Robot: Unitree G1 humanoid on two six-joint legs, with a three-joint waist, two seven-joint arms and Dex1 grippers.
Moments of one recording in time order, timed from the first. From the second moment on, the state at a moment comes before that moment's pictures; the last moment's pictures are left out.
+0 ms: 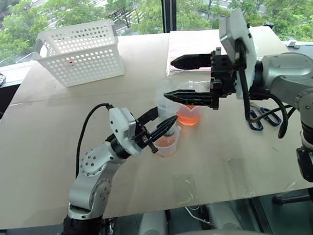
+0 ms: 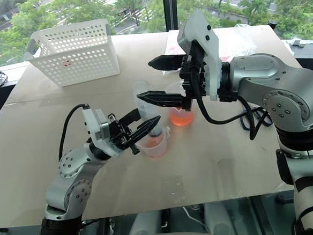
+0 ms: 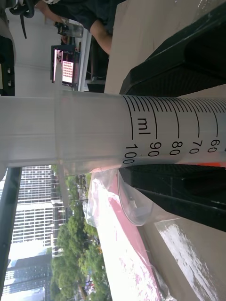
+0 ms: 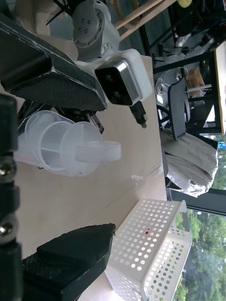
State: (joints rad) left arm -0.10 0.41 0.00 -0.48 -0.53 0.20 -0.76; right arm -0.94 -0.58 0.09 -0.45 0.87 0.99 0.62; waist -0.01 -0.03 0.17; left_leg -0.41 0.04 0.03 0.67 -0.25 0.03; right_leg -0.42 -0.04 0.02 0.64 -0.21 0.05
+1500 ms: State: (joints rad) left arm -0.07 0.42 0.00 -0.51 -0.55 0.30 -0.71; right arm -0.82 -0.49 0.21 -0.37 0.63 0.78 0.89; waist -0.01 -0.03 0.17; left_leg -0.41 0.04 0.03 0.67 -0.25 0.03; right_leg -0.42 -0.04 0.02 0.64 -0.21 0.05
